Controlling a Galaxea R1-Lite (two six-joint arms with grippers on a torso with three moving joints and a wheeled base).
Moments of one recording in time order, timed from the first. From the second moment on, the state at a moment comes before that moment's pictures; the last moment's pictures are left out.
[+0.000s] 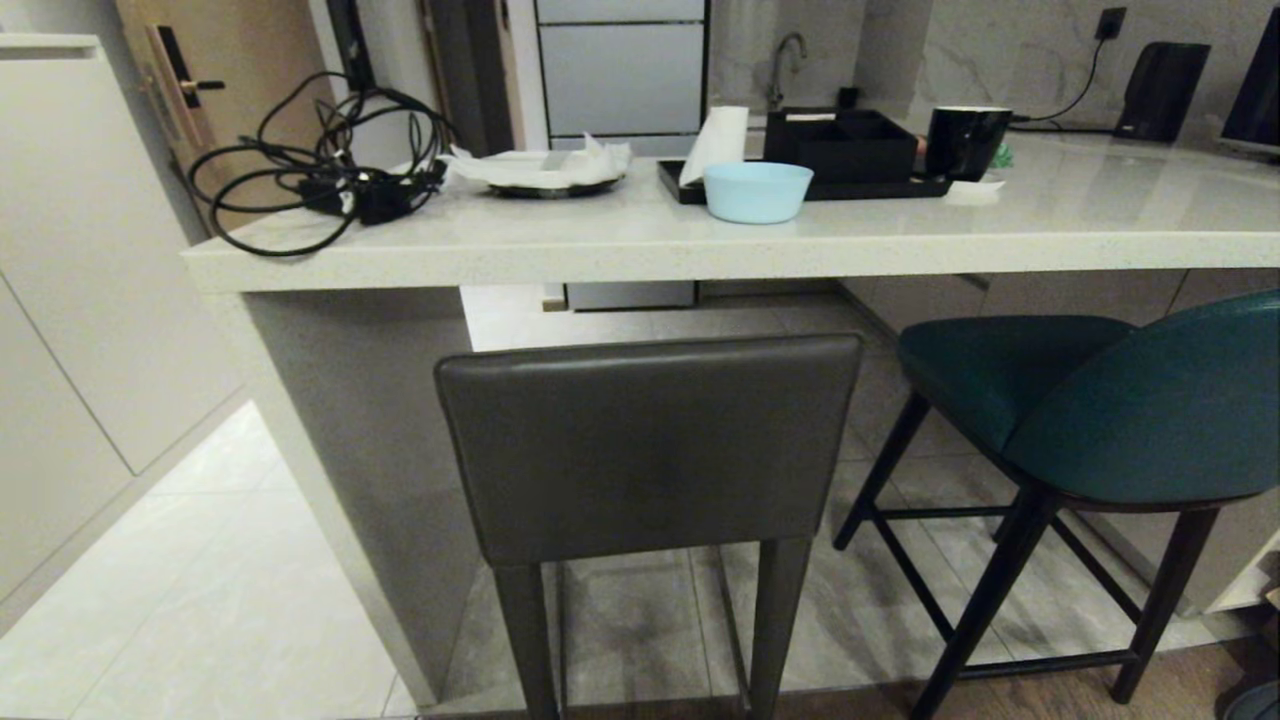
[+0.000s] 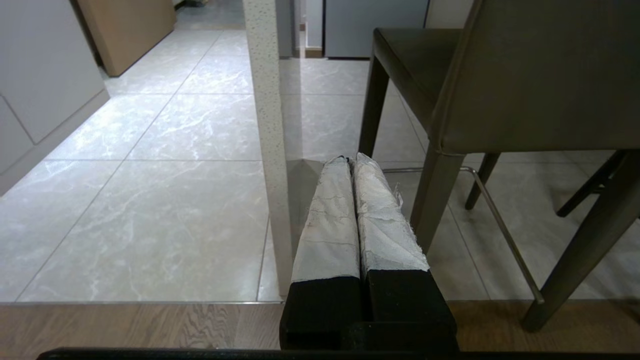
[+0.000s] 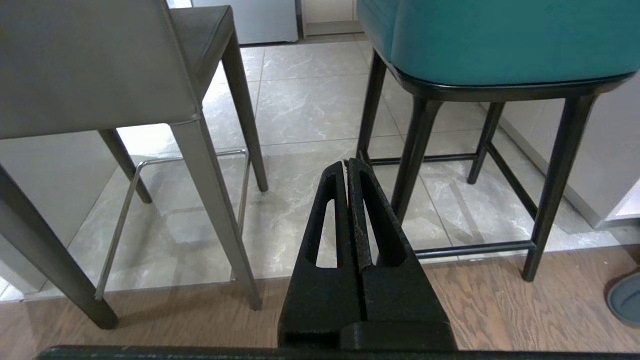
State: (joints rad) left arm 0.00 0.00 0.00 -0.05 0.00 -0.01; right arm 0.00 0.00 0.00 0.00 0.00 0.02
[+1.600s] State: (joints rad) left arm 0.00 0.00 0.00 -0.05 0.00 -0.01; right arm 0.00 0.00 0.00 0.00 0.00 0.02
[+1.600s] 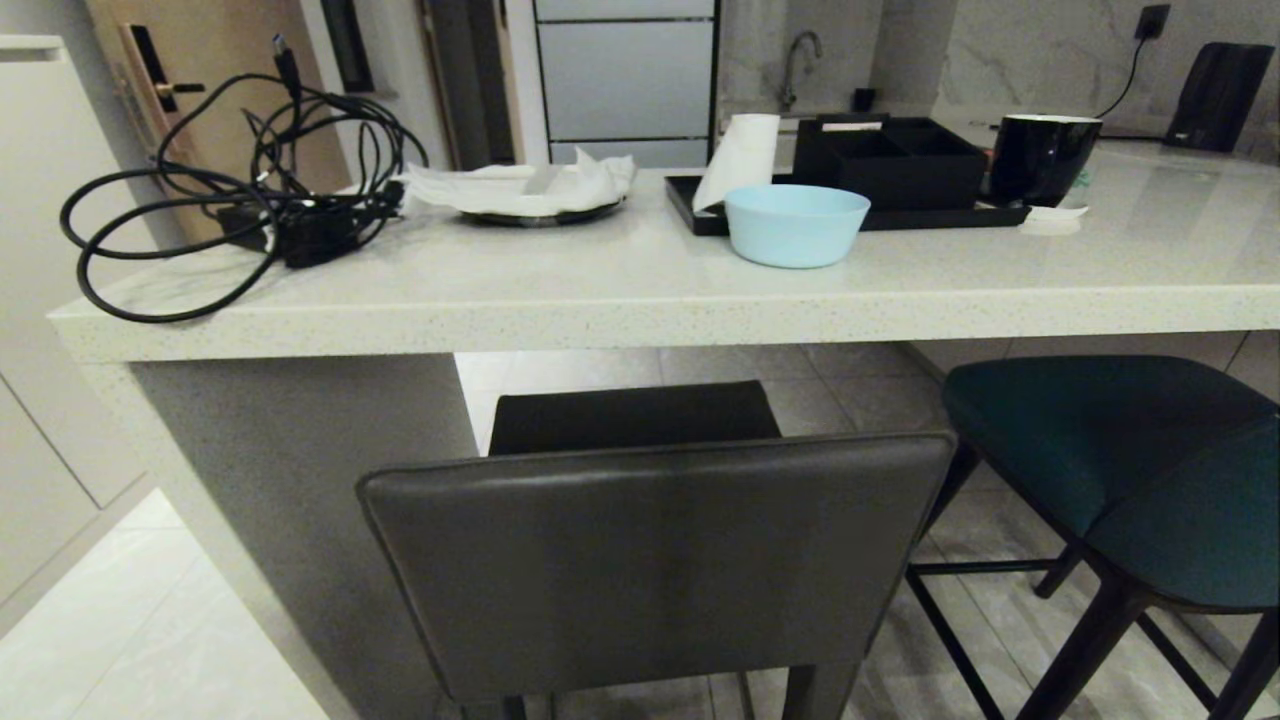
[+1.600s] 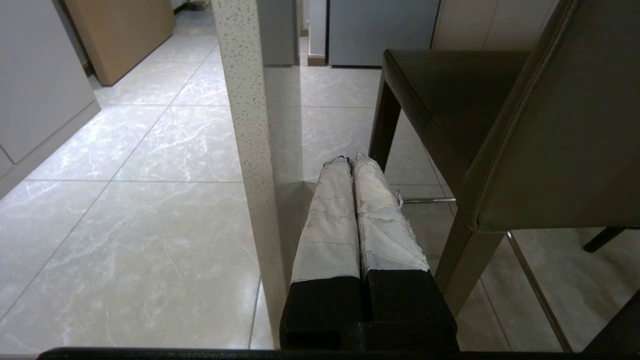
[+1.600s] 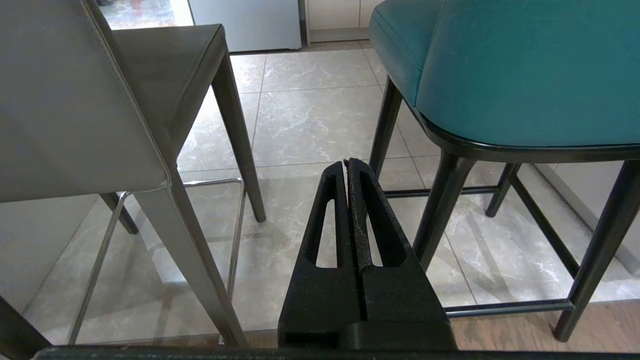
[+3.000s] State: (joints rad) left arm -0.04 0.71 -0.14 -0.50 -0.03 0.01; right arm -0.01 0.54 -0.21 -0.13 0.05 -0.03
